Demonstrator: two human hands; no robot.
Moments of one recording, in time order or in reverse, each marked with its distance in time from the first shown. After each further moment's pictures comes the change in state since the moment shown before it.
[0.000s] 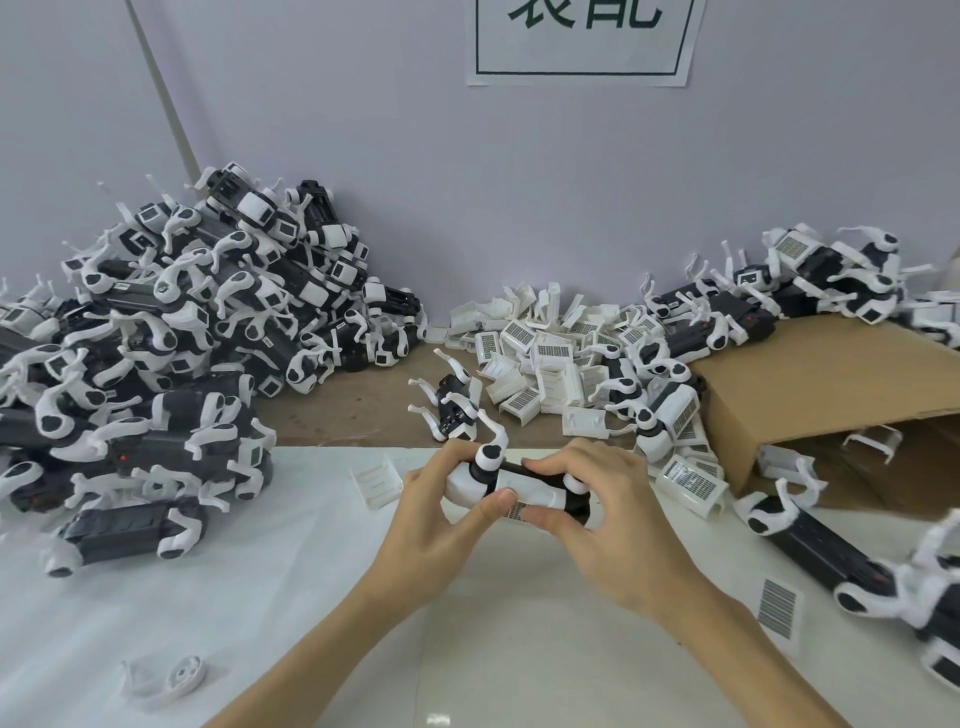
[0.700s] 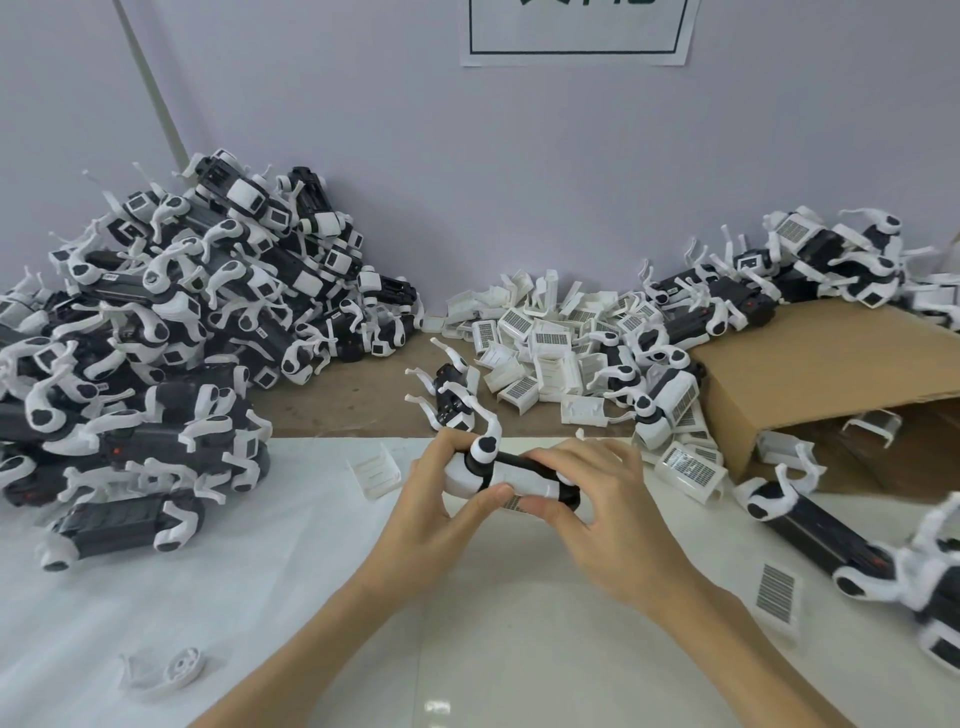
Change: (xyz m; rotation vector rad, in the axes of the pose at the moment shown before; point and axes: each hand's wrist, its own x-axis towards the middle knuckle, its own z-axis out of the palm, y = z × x) left_hand -0.001 -0.008 -0.002 -0.006 -0.039 0.008; right_hand -0.006 0.007 0.008 -0.108 0.014 -0.100
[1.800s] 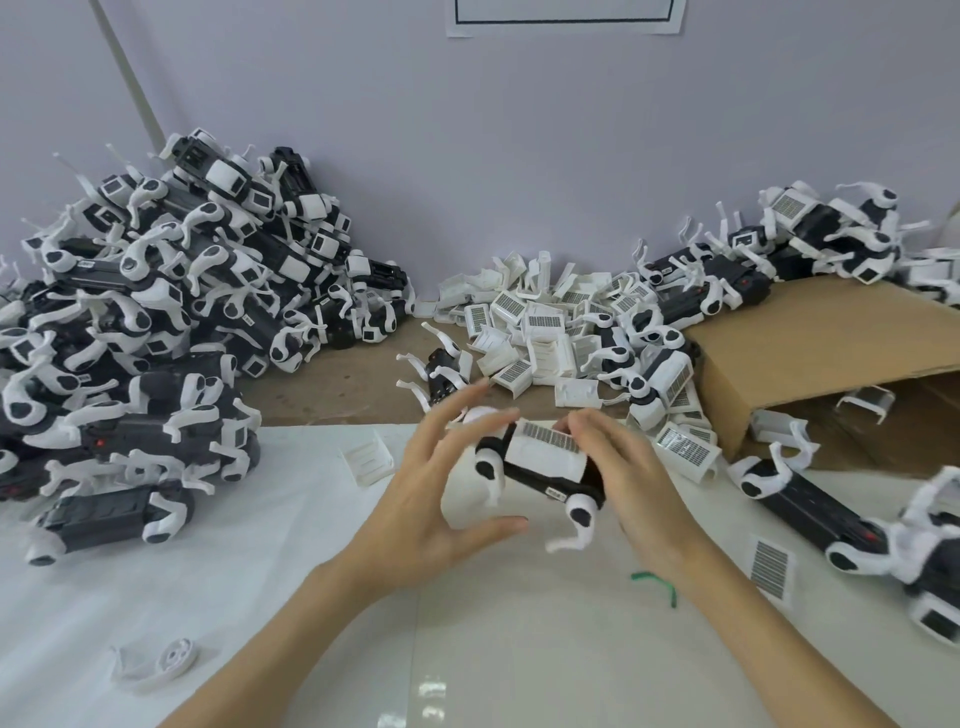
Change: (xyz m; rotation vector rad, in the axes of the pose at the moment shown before) left_hand 0.005 -0.007 -0.007 0.279 -0.115 0.333; right_hand 0.008 0.009 -0.009 0.799 -0.041 0.605
